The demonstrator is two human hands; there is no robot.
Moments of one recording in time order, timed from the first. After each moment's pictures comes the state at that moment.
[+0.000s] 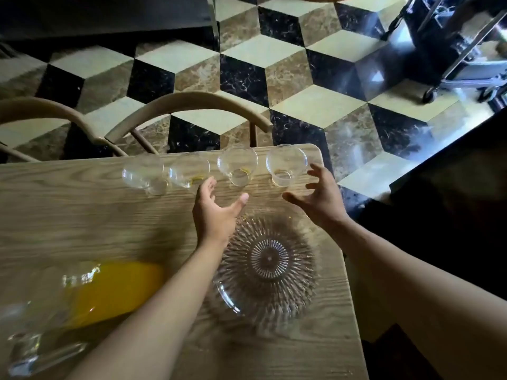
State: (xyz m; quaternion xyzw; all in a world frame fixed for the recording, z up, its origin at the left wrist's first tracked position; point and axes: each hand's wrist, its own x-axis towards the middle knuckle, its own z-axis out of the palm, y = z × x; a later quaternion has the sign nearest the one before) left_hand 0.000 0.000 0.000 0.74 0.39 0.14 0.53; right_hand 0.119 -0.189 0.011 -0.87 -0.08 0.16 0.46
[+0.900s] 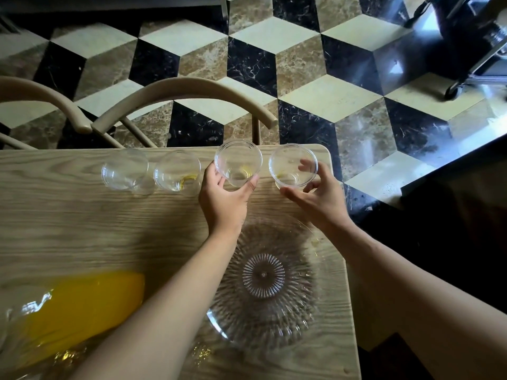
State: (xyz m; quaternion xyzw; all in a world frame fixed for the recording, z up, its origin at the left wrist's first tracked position) left_hand 0.053 -0.011 -0.016 0.68 0.39 0.24 0.58; right_hand 0.146 -0.178 -0.008 -0.84 -0.10 0.16 0.52
